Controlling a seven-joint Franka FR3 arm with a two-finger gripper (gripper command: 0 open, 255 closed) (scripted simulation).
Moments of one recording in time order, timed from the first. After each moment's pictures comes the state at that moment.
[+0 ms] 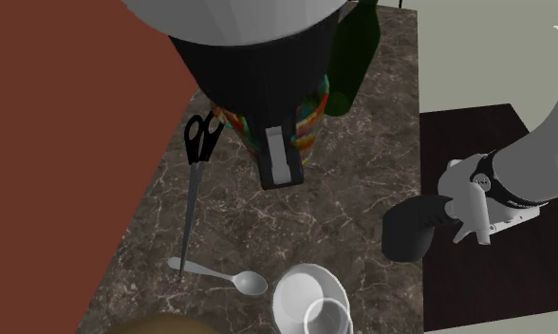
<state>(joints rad) 0.05 -0.24 -0.02 -2.17 -0.14 1.86 0.04</state>
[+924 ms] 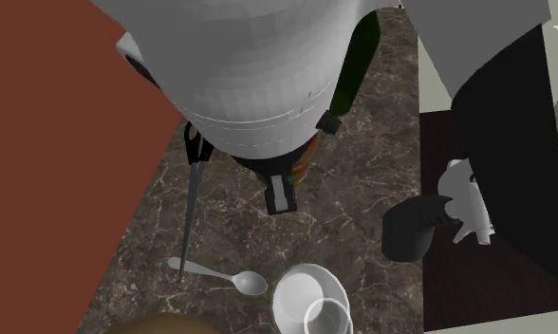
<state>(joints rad) 0.05 -0.18 -0.03 -2.30 -0.15 2.05 0.06</state>
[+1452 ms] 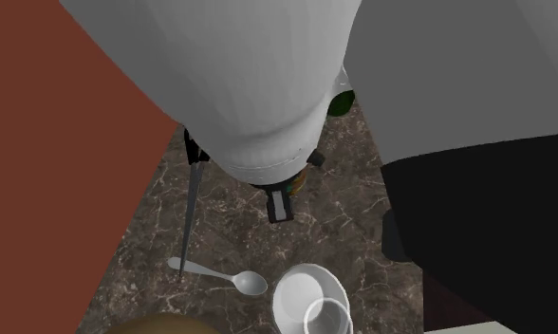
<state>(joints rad) 0.05 -0.13 -0.03 -2.36 -0.16 2.16 0.07</state>
